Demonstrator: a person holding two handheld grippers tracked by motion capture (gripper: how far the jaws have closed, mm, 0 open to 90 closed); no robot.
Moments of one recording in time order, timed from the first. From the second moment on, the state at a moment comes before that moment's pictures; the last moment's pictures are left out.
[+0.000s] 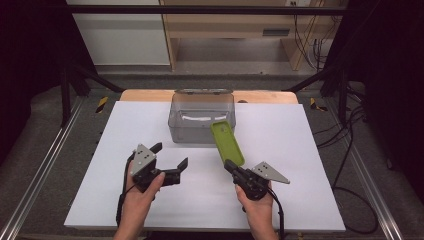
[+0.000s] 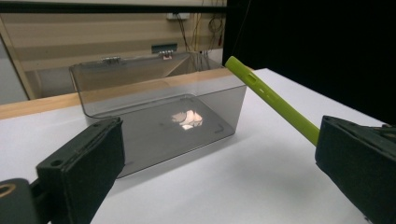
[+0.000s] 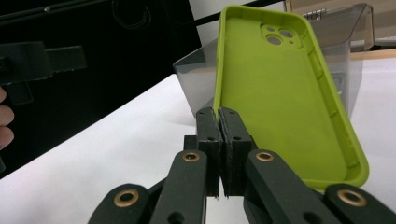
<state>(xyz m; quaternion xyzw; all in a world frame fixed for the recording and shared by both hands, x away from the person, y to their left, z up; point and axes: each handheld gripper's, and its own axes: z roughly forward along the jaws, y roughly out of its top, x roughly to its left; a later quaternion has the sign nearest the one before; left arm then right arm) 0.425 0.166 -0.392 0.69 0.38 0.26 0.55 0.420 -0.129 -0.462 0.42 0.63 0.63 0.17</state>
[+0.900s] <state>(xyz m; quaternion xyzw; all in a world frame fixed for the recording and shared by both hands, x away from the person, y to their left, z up) 0.447 0.095 -0.396 0.67 0.44 0.15 0.58 0.416 -0.129 -0.470 0.44 0.59 0.66 0.16</state>
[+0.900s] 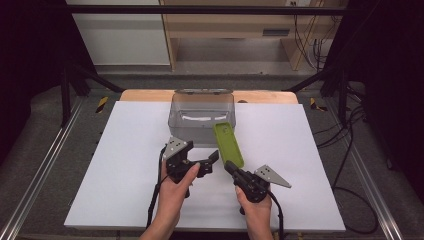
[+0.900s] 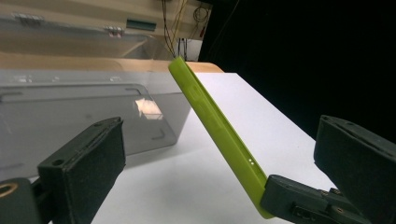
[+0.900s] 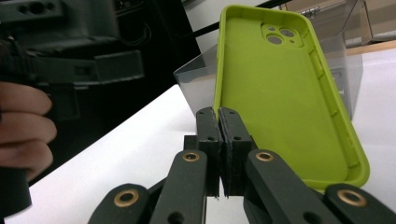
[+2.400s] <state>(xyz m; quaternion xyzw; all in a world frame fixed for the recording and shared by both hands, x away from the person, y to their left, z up) 0.464 0.079 -0.419 0.61 0.49 0.10 0.61 0.412 -0.117 -0.468 0.42 0.58 0.68 0.12</state>
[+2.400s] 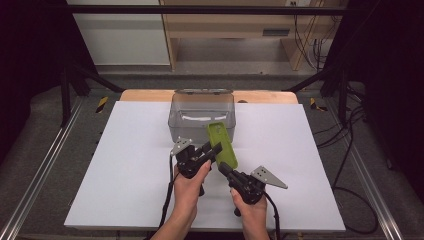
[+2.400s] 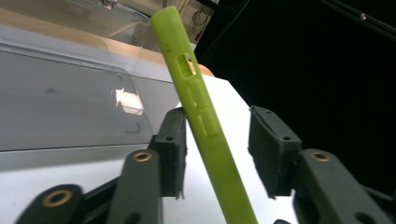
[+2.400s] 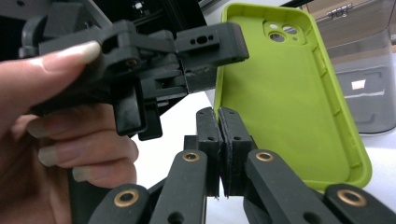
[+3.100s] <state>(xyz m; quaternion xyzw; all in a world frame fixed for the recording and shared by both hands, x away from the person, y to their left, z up) 0.462 0.084 -0.419 0.59 0.52 0.09 0.61 0.414 -0.112 -0.470 0.42 0.58 0.69 0.11</state>
